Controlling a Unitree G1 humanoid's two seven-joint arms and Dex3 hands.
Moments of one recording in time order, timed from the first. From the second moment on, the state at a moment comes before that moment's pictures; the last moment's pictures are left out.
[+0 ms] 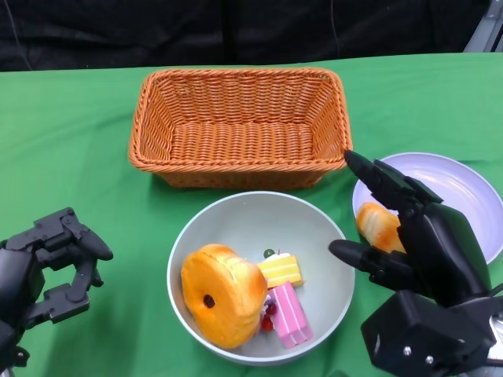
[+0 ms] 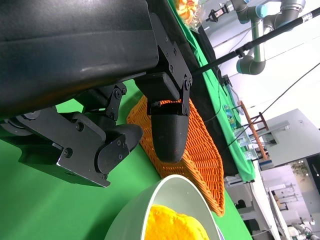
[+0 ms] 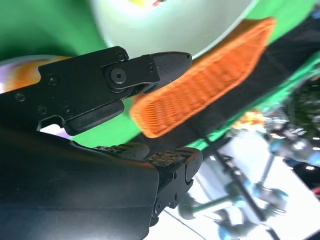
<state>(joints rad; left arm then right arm) -0.12 0.21 0.19 0.62 -0.13 -0.76 -0.31 -0.05 -0.19 0.25 -0.13 -0.55 -0.11 -0.19</state>
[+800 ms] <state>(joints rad) -0.15 0.21 0.18 0.66 -0.11 -0.78 -0.30 -0.02 -0.08 0.39 -0.41 -0.47 0.03 0.14</state>
